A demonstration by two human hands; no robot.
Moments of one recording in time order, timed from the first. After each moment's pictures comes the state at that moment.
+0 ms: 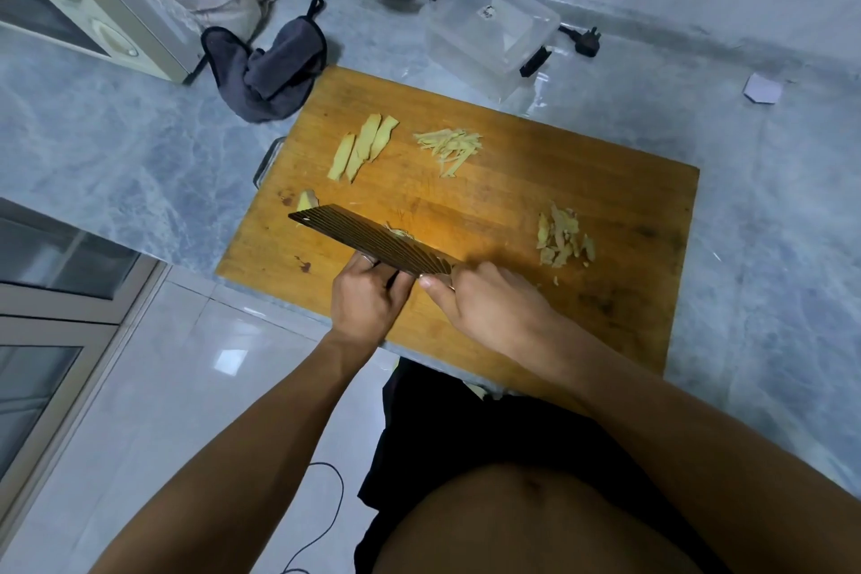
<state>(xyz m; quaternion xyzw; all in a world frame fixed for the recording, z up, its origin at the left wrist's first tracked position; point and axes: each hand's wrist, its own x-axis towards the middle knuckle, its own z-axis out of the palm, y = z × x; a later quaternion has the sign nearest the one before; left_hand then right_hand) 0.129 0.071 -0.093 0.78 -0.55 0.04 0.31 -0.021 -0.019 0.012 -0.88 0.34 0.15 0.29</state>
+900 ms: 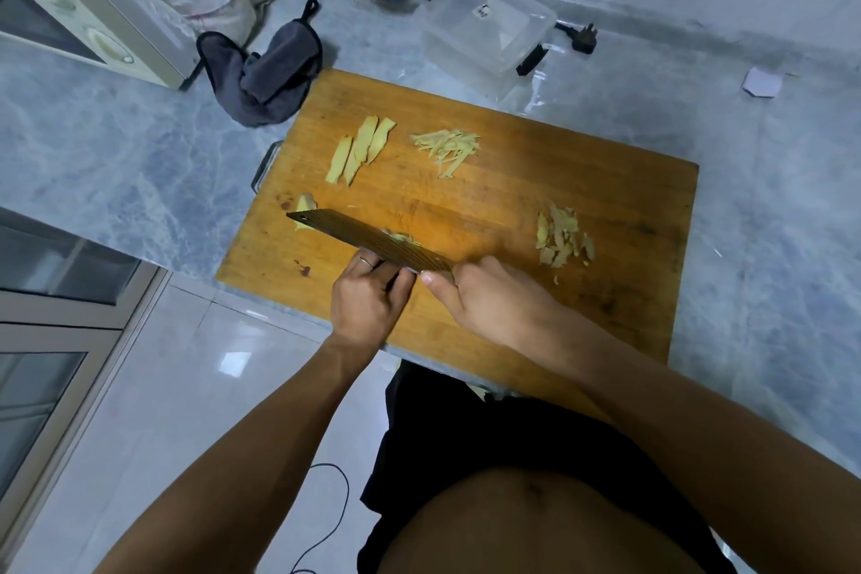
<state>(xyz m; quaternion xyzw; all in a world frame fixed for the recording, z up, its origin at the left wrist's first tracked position) 0.132 0.072 -0.101 0.78 -0.54 0.03 0.32 -0.020 -0.028 0.014 -0.87 0.33 0.16 0.33</state>
